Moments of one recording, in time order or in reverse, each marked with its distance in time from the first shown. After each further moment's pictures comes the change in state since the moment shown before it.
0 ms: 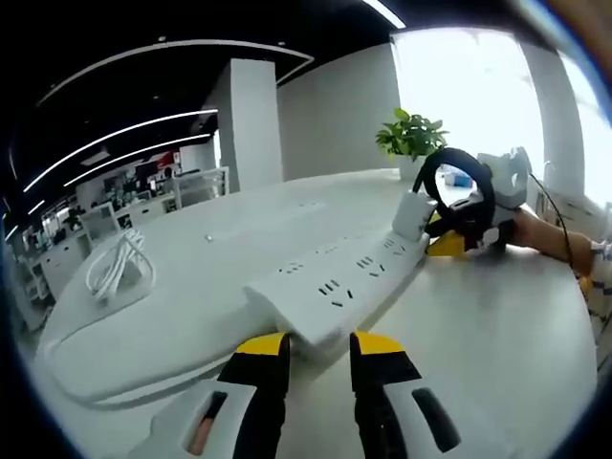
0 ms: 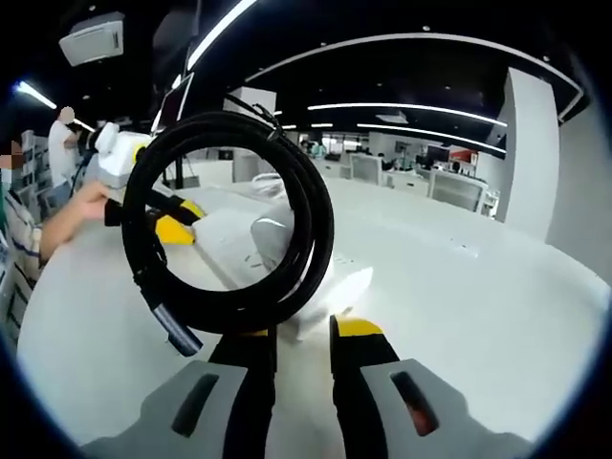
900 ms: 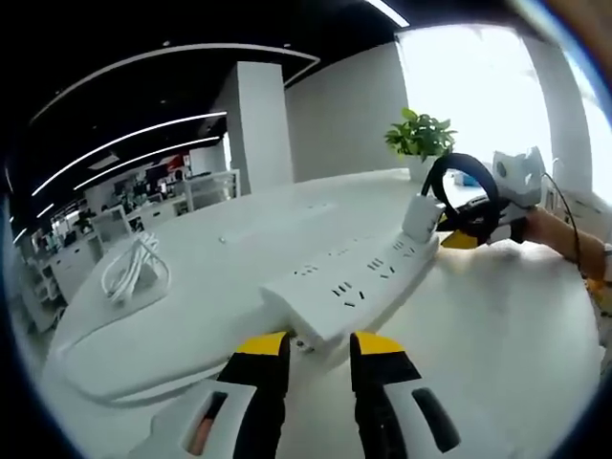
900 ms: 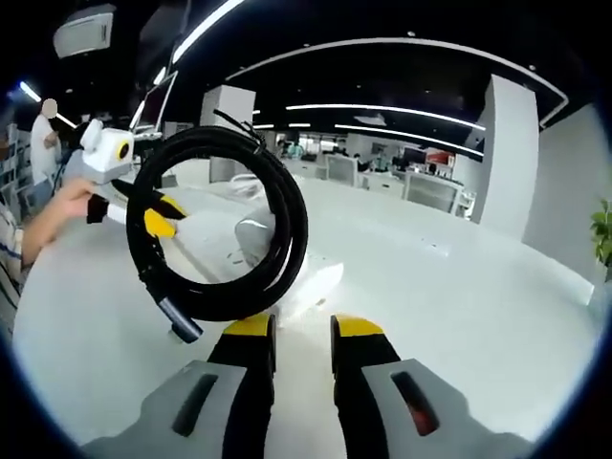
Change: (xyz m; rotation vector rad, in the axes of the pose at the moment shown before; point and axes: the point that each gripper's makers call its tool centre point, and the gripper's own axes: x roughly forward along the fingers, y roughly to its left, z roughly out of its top) left arm -0.008 0.014 0.005 0.008 -0.007 0.066; right arm -0.021 -0.014 -0.001 -0.002 0.006 -0.127
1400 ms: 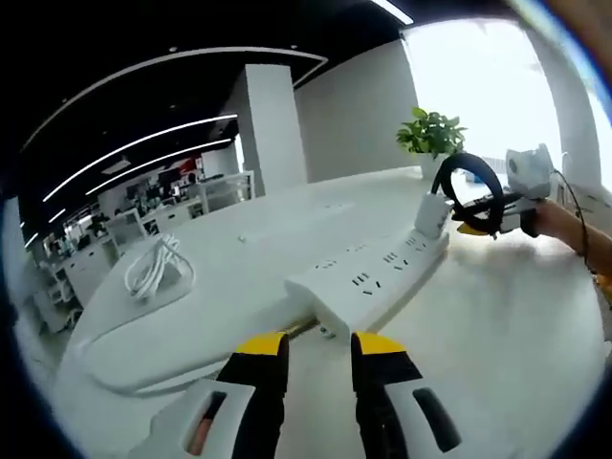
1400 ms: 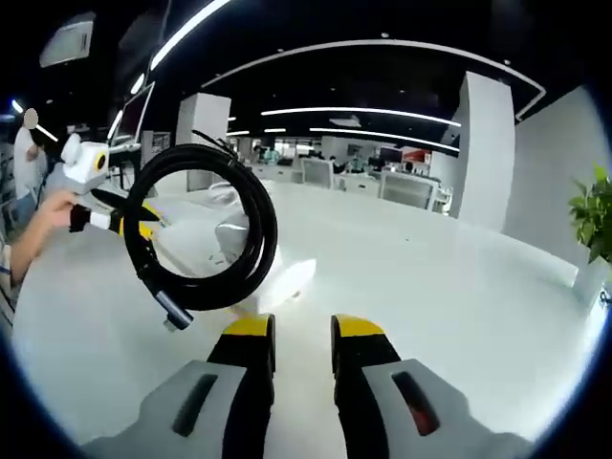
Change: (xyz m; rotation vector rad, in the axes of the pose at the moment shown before) left arm -0.025 0.010 -0.007 0.006 -0.010 0.069; right arm -0.021 -0.013 -0.004 0.025 -0.005 -0.115
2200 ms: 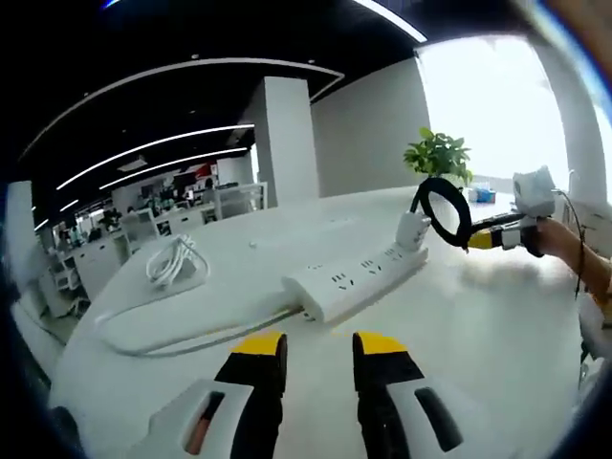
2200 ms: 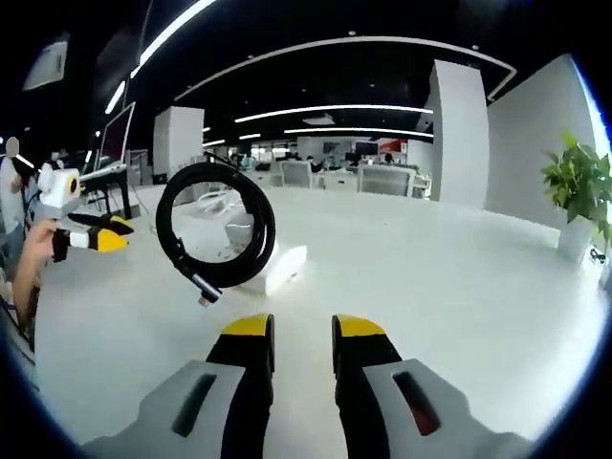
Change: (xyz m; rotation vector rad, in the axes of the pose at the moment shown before) left arm -0.050 -0.026 -0.001 -0.056 -0.072 0.034; right arm -0.044 0.001 -0.010 0.155 -0.007 -0.058
